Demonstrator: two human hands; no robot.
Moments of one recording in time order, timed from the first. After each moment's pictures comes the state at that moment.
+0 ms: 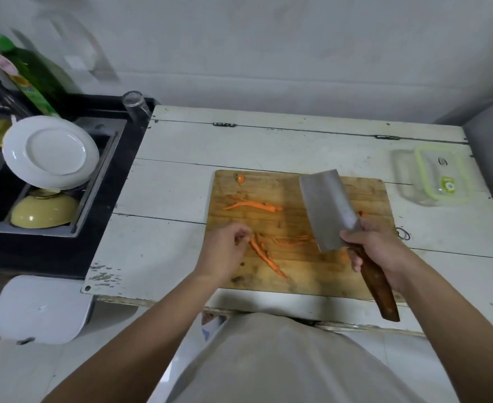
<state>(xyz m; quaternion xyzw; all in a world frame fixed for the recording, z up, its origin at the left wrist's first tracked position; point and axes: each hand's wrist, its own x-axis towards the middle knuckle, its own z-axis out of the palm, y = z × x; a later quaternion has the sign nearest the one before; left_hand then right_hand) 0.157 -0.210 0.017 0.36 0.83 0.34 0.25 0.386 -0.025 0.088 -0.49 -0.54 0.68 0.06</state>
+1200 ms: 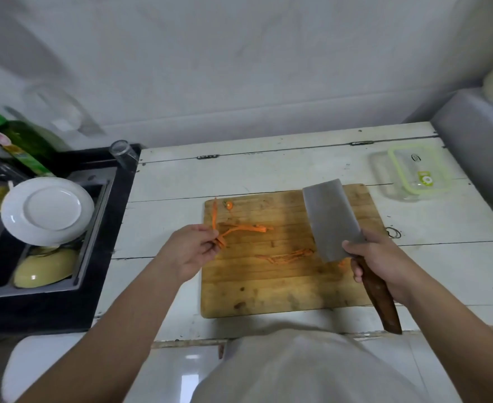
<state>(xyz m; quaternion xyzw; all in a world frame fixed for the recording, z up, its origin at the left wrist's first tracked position) 0.099 -0.188 0.087 -0.03 0.63 0.56 0.53 0.412 -0.026 0.076 -0.51 -0.53 0.67 0.13</state>
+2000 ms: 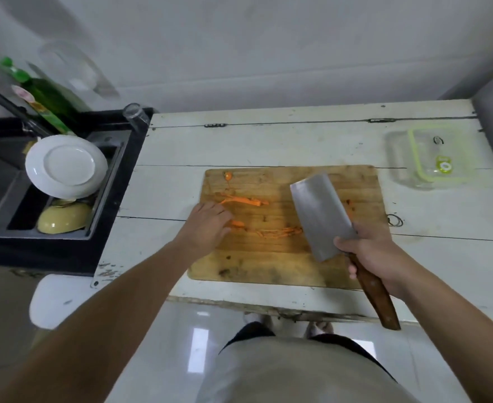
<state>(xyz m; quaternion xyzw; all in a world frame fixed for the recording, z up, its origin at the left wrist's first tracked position) 0.125 -0.187 0.011 0.61 0.79 -0.01 0.06 0.434 -0.019 0.085 -0.47 -0.56 0.68 0.04</state>
